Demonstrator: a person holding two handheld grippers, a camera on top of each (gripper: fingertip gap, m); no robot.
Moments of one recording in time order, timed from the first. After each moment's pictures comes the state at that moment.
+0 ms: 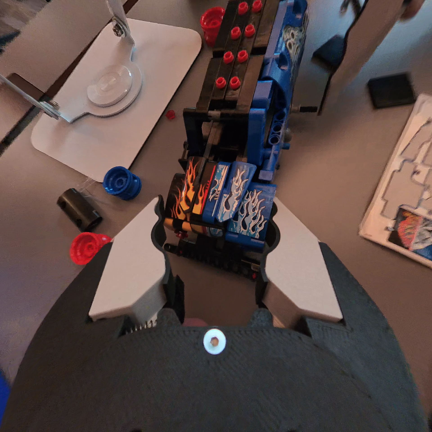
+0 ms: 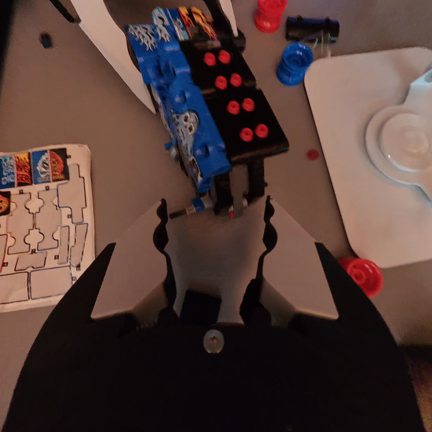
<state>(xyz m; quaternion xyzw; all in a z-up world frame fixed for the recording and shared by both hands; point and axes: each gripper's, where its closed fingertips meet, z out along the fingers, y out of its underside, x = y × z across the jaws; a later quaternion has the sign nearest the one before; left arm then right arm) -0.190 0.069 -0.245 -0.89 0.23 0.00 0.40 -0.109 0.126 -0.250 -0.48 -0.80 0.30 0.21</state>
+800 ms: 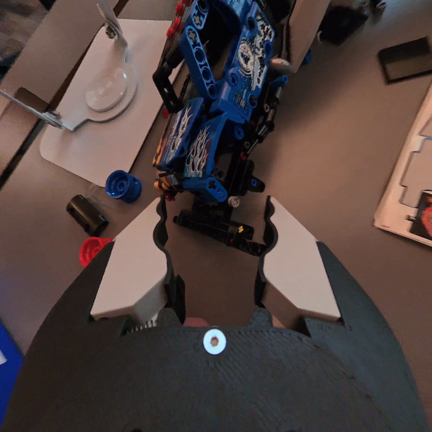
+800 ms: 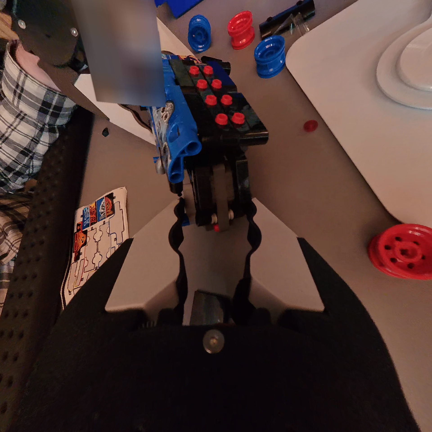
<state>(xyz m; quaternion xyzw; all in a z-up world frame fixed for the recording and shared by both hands) -0.191 0.069 -0.252 -0.88 0.27 0.04 0.39 -0.110 0.136 -0.245 -0.57 -0.68 0.45 0.09</state>
